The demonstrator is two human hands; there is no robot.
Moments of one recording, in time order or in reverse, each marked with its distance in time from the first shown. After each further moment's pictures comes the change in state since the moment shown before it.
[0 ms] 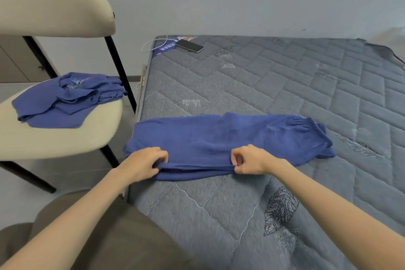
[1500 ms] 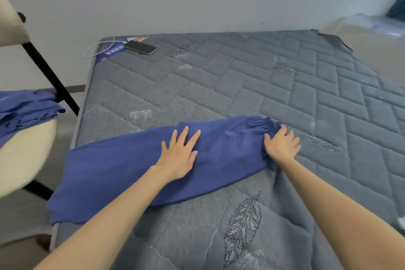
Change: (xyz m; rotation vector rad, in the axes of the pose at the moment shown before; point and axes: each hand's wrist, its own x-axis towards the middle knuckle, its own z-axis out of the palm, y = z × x) left_hand 0.156 0.160 0.016 -0.043 -0.025 -0.019; right_hand -0.011 0.174 -0.021 0.336 0.684 0.990
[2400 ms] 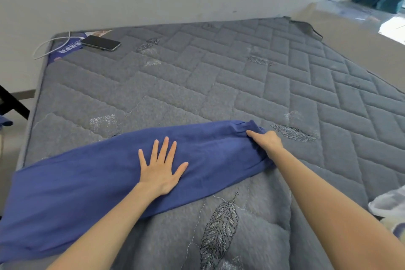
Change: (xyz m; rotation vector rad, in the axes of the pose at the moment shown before) left_hand 0.037 0.018 0.052 0.137 -0.083 -0.117; right_hand 0.045 0.038 -0.016 0.278 -0.241 0.261
